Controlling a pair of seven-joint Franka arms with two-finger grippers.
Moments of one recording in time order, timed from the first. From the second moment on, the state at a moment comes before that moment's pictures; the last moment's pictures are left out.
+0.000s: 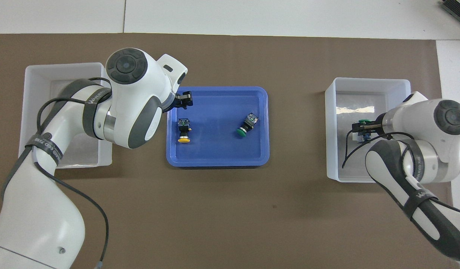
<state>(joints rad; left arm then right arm) -0.46 0.43 0.00 -1.69 -0.01 2.17 -0.53 -0.23 0.16 0.19 -2.12 -0.14 2.44 0.02</state>
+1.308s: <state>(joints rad) -0.50 0.42 0.01 -1.85 -0.01 2.32 -0.58 -0.24 -0.02 0.17 -1.55 -0.05 1.60 0.16</state>
